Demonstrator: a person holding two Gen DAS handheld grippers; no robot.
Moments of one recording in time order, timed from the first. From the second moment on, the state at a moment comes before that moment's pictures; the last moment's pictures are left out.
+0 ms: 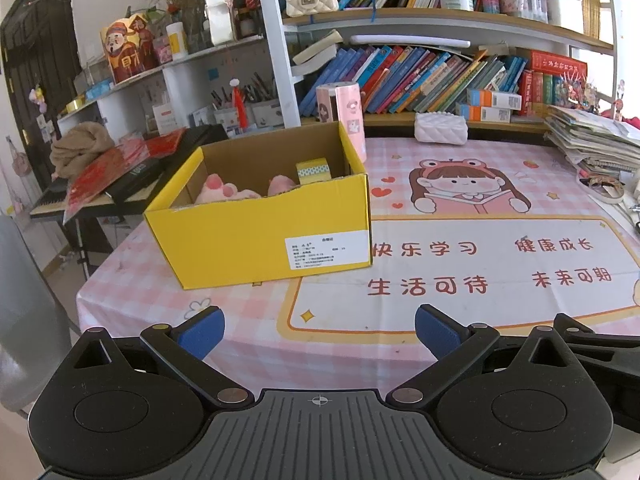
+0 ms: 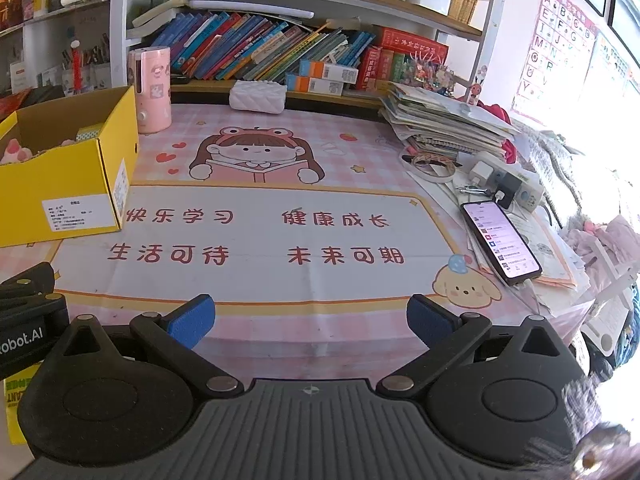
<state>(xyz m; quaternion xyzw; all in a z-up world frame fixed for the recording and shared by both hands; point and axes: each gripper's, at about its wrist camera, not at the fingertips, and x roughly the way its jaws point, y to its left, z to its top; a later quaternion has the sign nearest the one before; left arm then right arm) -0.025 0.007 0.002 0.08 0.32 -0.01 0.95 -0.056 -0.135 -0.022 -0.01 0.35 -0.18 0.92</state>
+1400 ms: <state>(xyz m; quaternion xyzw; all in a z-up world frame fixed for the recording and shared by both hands) -0.021 0.010 -0.003 0.07 0.33 -0.01 0.94 -0.054 -0.135 -0.026 -0.01 0.36 -0.19 0.92</state>
